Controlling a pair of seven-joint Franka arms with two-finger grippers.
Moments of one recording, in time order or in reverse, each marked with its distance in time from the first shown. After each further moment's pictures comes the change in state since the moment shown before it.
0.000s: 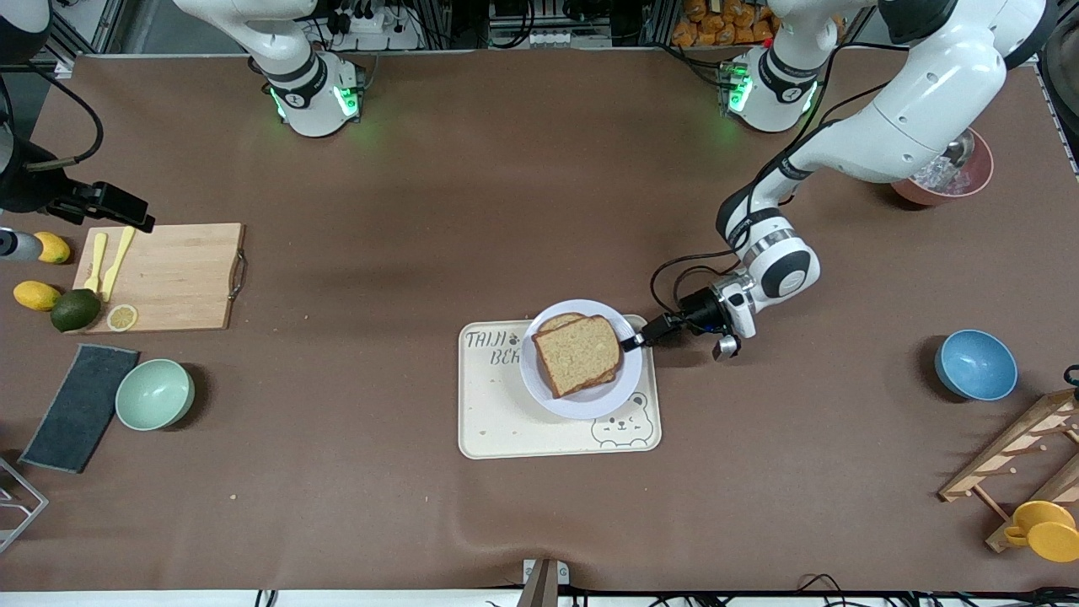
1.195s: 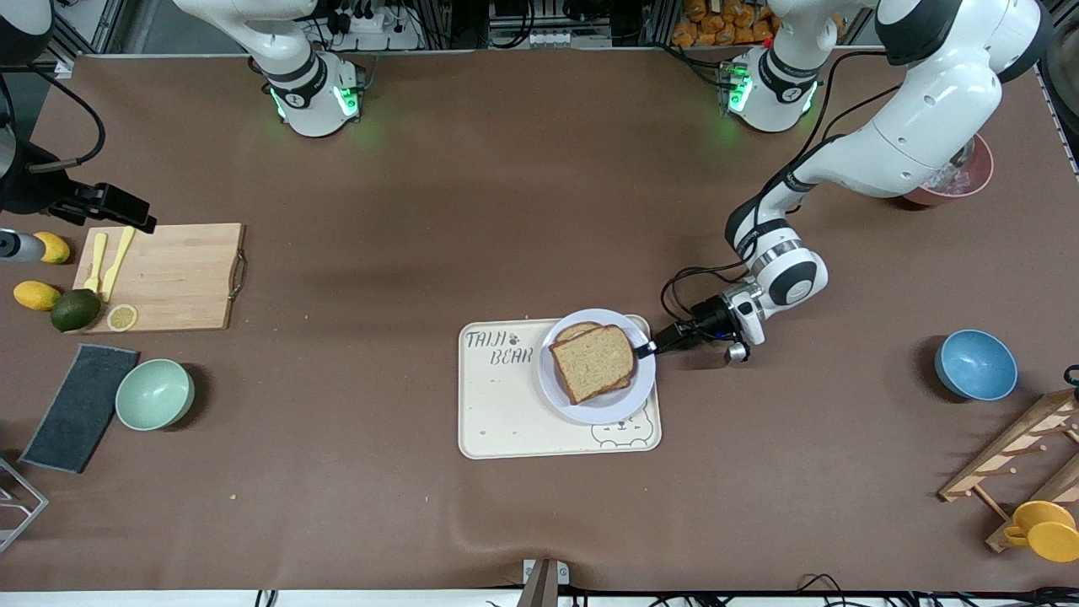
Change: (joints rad) left arm -0.013 0.048 0.058 0.024 0.046 -0.003 -0.002; right arm 0.000 0.003 0.001 0.000 0.000 0.000 0.000
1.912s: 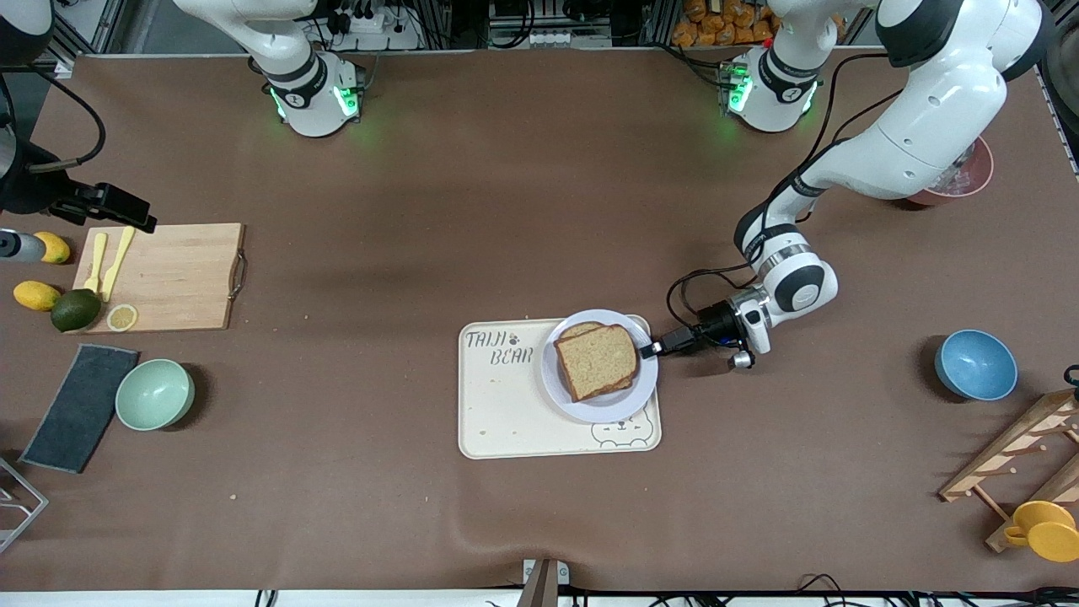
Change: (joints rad) left arm 0.001 0.000 0.021 0.029 0.109 -0.019 -0.138; right arm 0.000 0.000 0.000 -0.001 0.000 -0.003 0.000
